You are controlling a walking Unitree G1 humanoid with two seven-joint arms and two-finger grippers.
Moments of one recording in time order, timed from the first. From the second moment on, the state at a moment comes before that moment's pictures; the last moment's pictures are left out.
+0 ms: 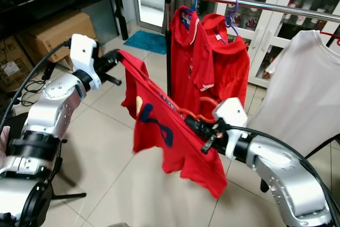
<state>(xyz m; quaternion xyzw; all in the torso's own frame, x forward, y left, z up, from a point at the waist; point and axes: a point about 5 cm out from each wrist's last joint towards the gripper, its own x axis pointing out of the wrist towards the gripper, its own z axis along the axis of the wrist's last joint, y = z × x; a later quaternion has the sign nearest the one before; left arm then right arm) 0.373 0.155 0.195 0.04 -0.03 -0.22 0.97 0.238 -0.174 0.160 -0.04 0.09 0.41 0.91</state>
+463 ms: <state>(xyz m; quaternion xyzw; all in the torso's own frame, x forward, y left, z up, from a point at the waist) 0.384 0.162 0.176 0.00 0.00 -0.13 0.99 0.239 -0.176 0.178 0.09 0.02 0.39 0.92</state>
